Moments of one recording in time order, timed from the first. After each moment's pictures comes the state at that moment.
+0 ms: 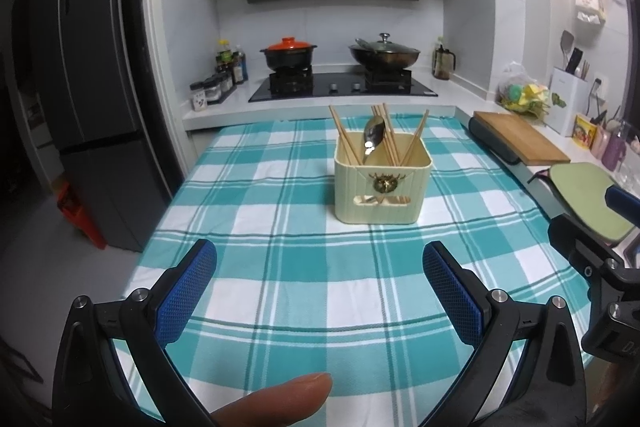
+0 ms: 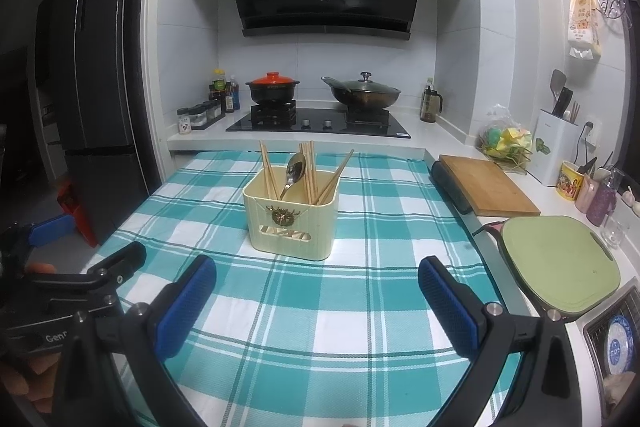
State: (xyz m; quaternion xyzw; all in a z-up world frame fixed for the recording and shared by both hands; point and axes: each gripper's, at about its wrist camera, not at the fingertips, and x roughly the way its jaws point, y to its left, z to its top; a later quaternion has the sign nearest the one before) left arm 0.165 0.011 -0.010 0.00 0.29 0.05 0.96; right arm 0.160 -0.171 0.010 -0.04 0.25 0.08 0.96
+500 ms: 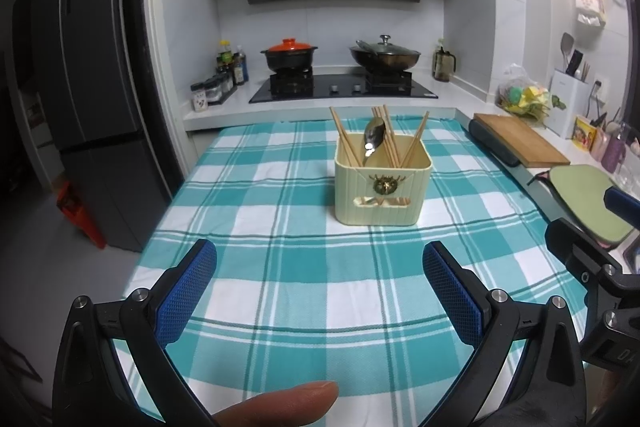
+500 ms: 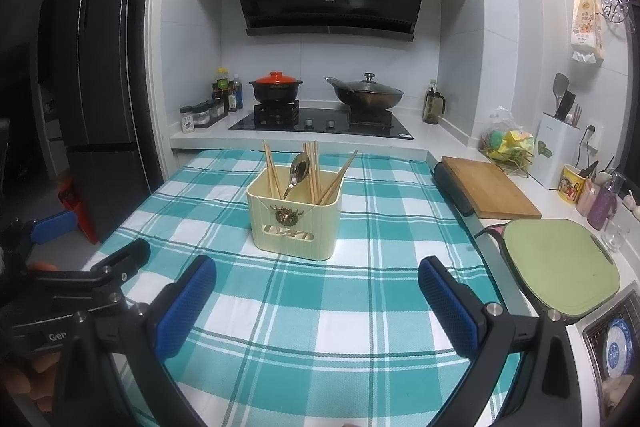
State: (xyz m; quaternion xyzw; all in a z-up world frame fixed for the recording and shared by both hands) left arm 0.164 0.011 -0.009 0.00 0.29 0.05 0.96; right arm 0.158 -0.166 0.010 -0.04 0.25 0.08 0.96
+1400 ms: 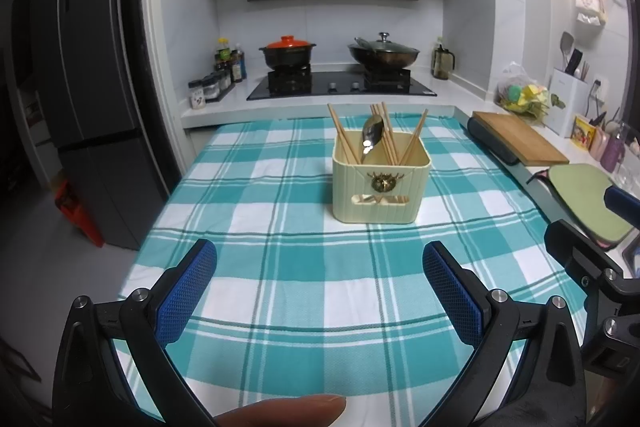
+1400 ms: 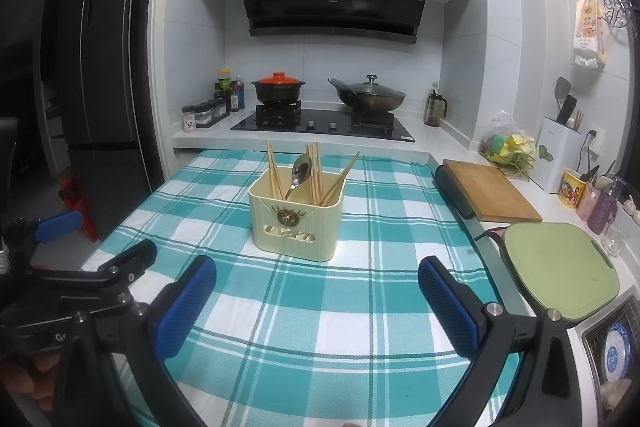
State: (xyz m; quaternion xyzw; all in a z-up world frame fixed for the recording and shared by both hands) left arm 0.164 0.010 -0.010 0.00 0.29 0.05 0.96; right arm 0.157 -0.163 0.010 -0.05 0.25 0.08 0.96
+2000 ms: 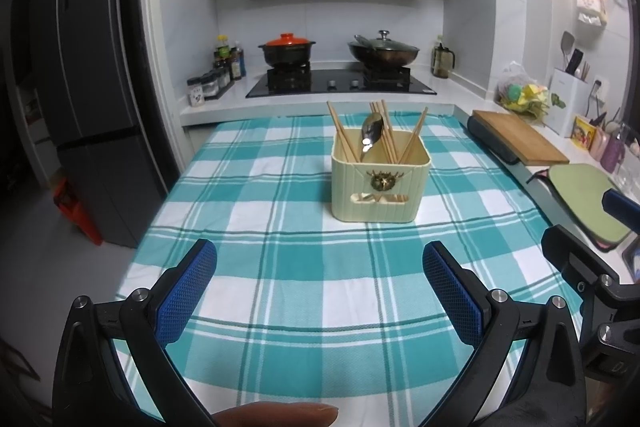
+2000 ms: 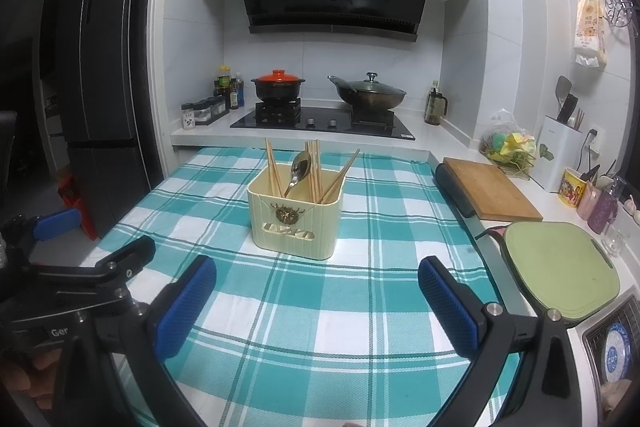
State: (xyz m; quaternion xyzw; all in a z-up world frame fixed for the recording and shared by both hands) left arm 0.166 0.005 -0.014 0.00 0.29 0.05 0.96; right arm 0.157 -0.166 0.007 -0.05 0.25 0.09 0.96
